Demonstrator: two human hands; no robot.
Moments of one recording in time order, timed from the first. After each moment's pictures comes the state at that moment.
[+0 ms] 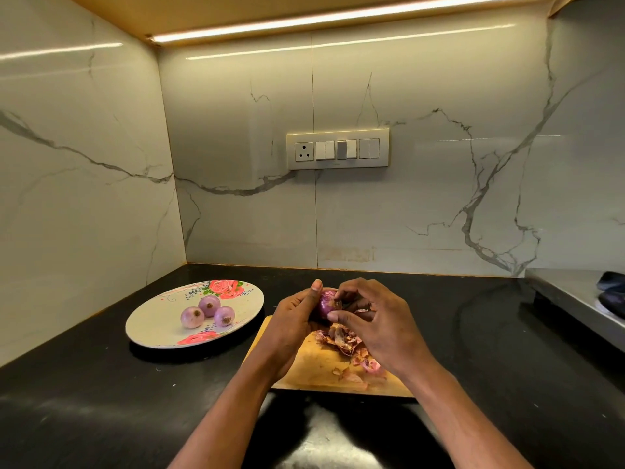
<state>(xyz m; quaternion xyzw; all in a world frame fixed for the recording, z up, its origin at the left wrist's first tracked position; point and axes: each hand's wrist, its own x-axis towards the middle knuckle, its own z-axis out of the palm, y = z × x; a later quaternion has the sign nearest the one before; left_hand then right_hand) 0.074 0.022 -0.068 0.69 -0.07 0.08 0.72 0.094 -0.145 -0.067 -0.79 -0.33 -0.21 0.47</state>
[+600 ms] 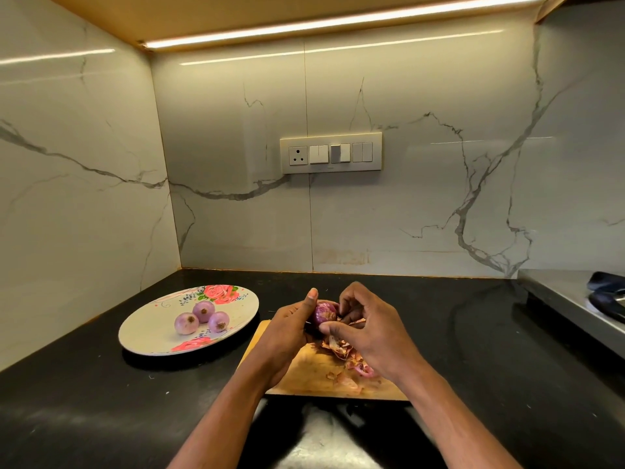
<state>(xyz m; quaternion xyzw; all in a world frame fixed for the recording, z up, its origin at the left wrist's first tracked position) 0.078 0.021 -0.071 0.72 -0.05 0.03 0.69 0.094 -0.146 -0.068 -0.81 -0.31 -0.16 0.48</state>
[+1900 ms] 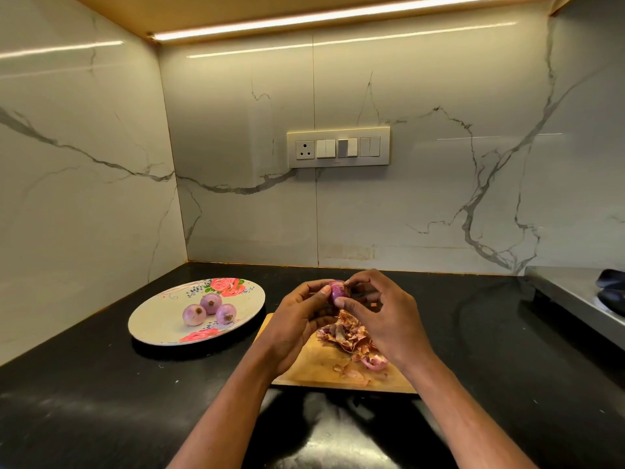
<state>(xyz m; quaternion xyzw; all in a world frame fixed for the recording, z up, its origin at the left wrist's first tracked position) 0.076 0.024 -0.067 0.64 -0.07 0.05 0.76 0.101 -0.146 -0.069 -0.77 -0.28 -0.23 0.53</state>
